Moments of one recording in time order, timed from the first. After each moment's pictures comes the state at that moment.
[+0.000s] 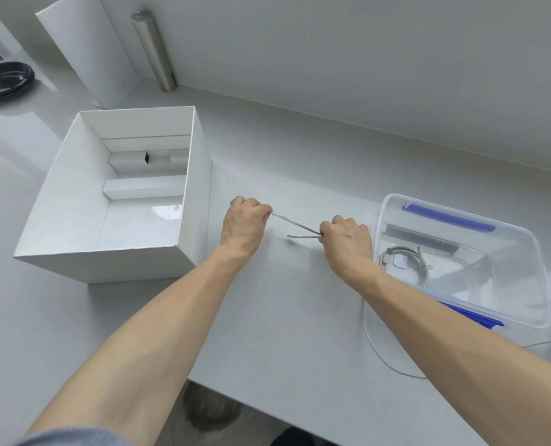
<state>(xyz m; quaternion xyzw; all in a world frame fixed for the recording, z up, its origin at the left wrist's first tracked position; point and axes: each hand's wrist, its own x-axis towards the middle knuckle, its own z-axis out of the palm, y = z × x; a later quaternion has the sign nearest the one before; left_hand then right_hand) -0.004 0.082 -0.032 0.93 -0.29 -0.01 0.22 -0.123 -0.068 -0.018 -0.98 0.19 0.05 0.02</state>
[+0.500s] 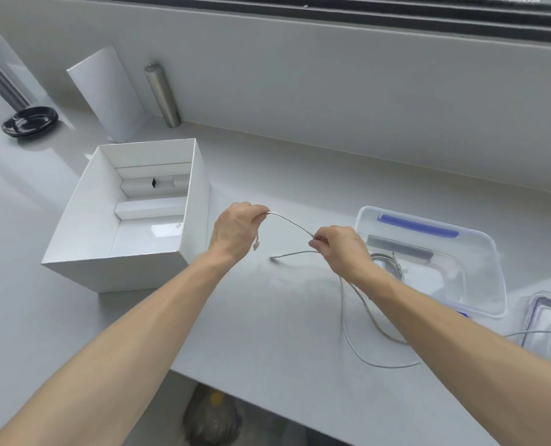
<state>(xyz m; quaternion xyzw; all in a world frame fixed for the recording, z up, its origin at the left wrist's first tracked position) -0.036 0.092 0.044 0.90 -0.32 0.01 0.29 -0.156 -0.079 0.032 -0.94 0.21 0.00 0.27</state>
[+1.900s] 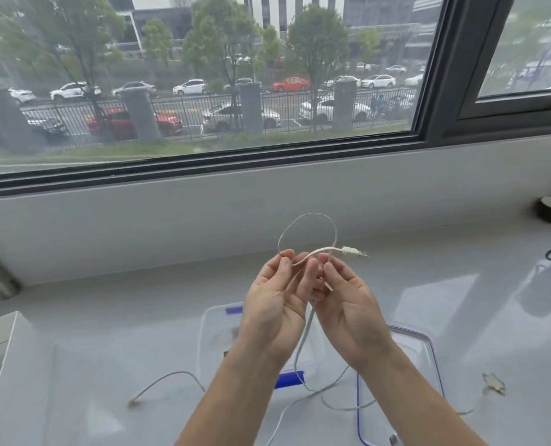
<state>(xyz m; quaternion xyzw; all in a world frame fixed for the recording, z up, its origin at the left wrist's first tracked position) -0.303 -0.124 0.234 0.28 -0.04 -0.50 0.82 -0.381 -0.187 0.201 -0.27 0.12 -0.39 0.87</state>
